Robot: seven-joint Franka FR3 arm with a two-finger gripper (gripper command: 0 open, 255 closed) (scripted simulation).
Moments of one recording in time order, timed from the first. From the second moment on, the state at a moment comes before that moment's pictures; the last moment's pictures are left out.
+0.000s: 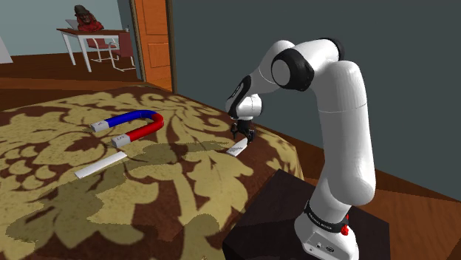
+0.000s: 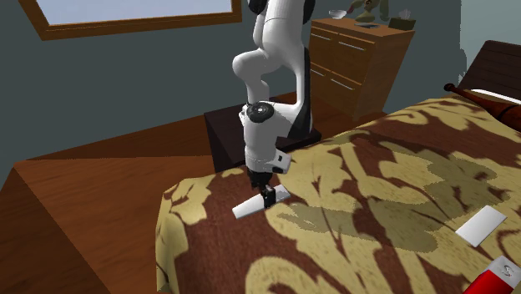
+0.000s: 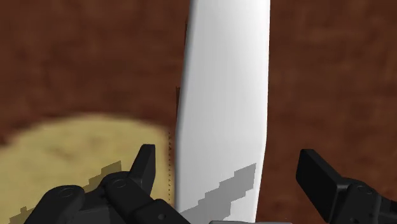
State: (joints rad) arm 0.15 0.45 -0.59 -2.16 0.42 2.49 -2.34
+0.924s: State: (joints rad) arm 0.11 0.52 -0.54 -2.14 0.48 2.54 -2.38
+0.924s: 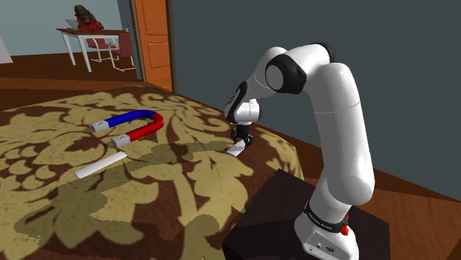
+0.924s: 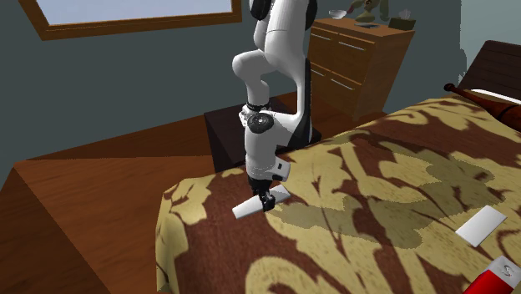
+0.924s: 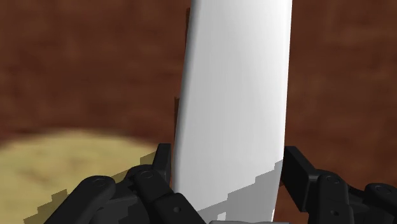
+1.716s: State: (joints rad) arm 0.13 0.48 -0.57 -2.15 0.45 2.51 -2.36
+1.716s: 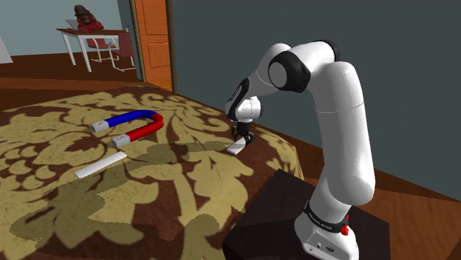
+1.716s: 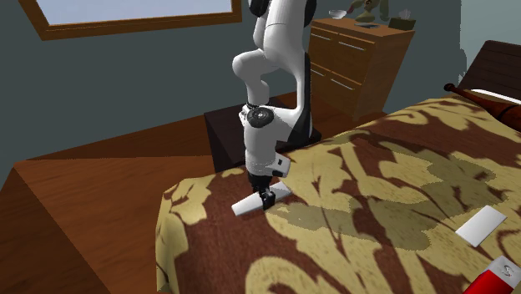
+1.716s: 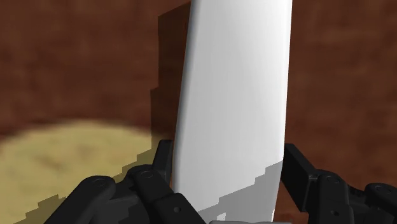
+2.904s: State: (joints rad) arm 0.27 0.33 -0.64 -2.15 0.29 2.39 -2.17
